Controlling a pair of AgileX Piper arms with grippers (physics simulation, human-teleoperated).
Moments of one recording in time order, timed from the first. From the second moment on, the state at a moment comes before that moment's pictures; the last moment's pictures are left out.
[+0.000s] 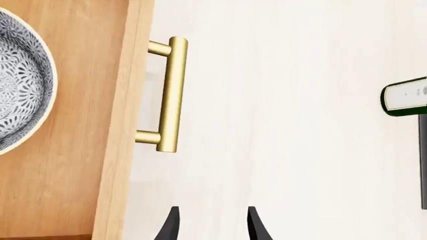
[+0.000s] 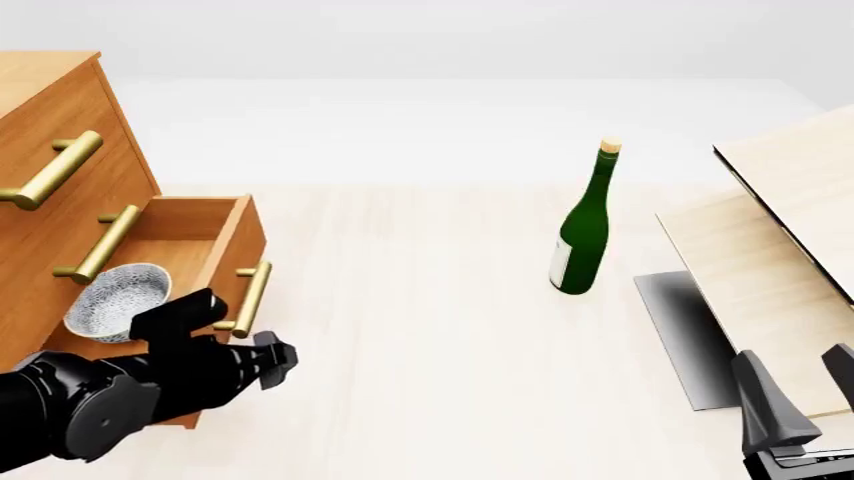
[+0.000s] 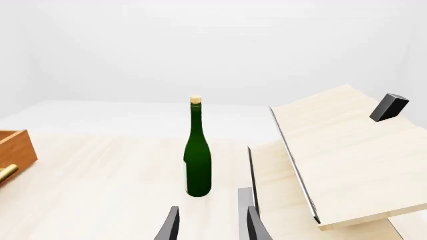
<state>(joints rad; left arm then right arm) -0.39 1.27 -0.41 0.07 -0.62 0.07 0.00 0.00 0.00 -0.01</state>
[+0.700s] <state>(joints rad) -0.23 1.16 -0.35 0.12 -0.59 0.07 0.00 0.00 0.00 -0.01</state>
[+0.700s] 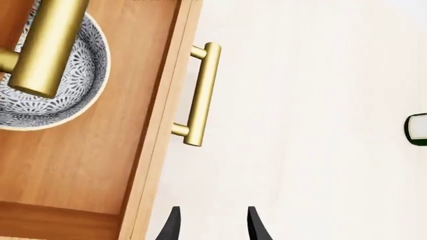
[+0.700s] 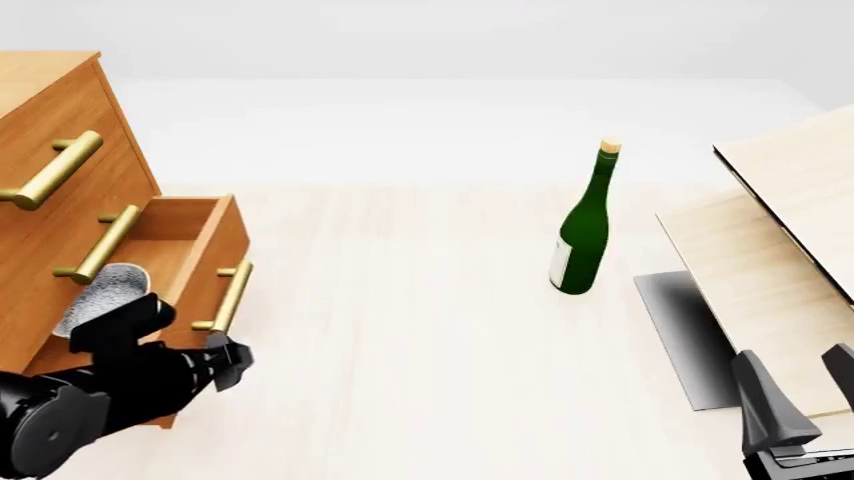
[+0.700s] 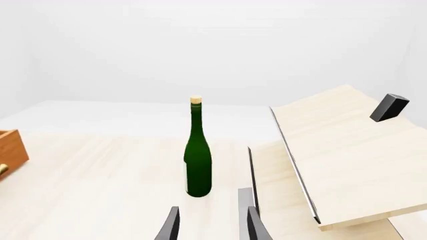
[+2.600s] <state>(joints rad) 0.15 1.21 -0.38 0.10 -0.49 0.07 0.00 0.00 0.00 -0.01</state>
